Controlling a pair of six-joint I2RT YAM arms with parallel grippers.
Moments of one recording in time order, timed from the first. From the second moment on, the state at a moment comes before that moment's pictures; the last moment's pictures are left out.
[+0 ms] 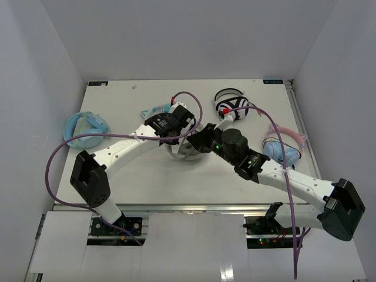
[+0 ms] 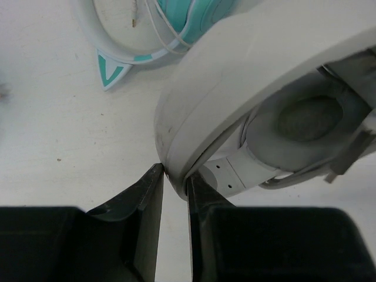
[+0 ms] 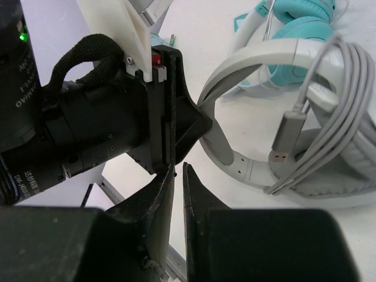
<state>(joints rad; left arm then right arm) -0.78 1.63 1.42 -0.84 -0.53 -0.39 0.91 1.18 0.79 0.22 0.12 0.79</state>
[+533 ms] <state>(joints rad) -0.77 1.59 1.35 -0.77 -0.50 -0.38 0.92 1.16 0.79 0.17 0.30 0.67</state>
